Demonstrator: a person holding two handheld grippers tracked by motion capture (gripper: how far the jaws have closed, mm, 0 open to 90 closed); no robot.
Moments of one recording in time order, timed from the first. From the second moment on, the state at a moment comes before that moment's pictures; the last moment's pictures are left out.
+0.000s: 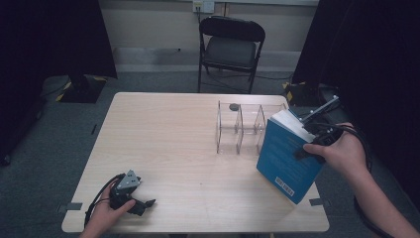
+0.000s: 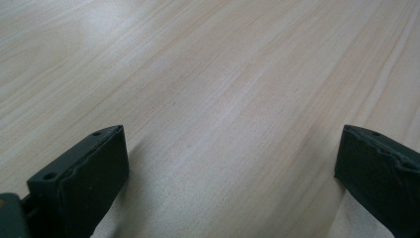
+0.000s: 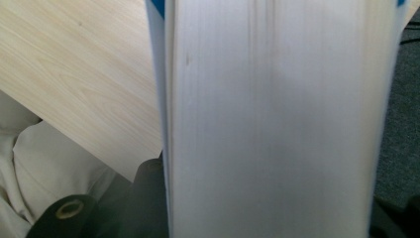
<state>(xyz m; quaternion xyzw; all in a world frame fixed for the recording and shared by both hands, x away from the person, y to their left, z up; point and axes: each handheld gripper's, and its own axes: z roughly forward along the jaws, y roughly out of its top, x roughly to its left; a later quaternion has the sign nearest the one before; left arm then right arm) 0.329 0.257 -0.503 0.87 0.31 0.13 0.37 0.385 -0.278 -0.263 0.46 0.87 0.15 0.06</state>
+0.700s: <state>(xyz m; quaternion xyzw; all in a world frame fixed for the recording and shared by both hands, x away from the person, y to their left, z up) 0.328 0.256 -0.503 0.86 0.32 0.13 0.37 0.396 -0.302 -0.263 0.51 0.85 0.14 0.08</state>
